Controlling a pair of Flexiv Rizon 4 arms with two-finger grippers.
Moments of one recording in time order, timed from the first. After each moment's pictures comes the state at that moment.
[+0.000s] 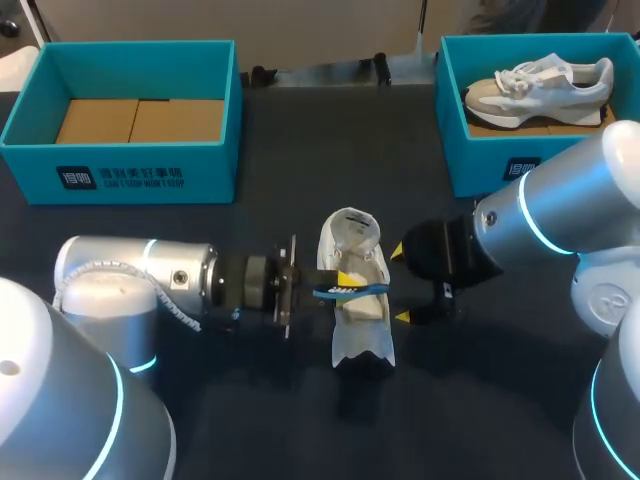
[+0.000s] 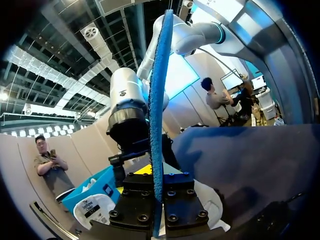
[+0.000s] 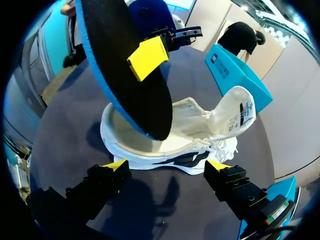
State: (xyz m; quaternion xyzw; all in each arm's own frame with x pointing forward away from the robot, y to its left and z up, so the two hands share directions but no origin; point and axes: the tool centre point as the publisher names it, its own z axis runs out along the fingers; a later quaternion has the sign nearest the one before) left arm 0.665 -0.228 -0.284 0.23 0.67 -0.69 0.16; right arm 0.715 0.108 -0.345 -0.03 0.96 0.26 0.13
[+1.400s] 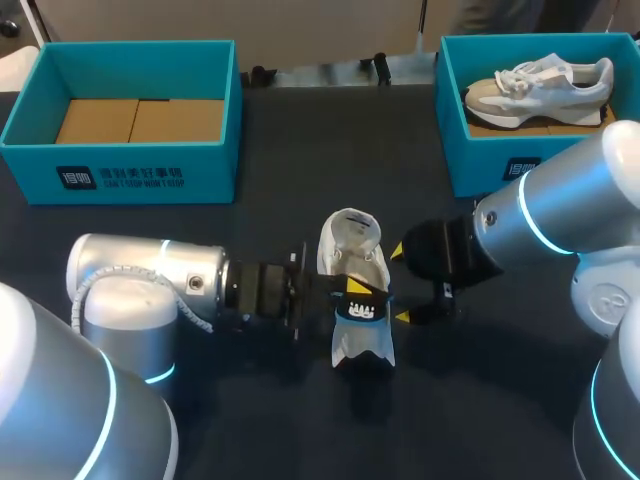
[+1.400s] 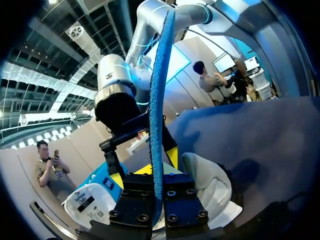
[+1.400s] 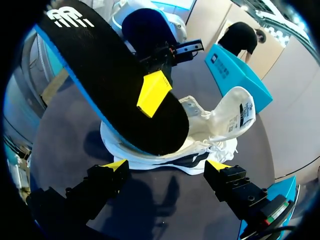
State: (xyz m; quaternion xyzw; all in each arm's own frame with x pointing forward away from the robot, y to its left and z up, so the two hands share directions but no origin) left arm 0.680 -0.238 -0.319 0.27 0.70 -0.64 0.20; right arm 0.715 0.108 -0.345 -0.03 0.96 0.26 0.13
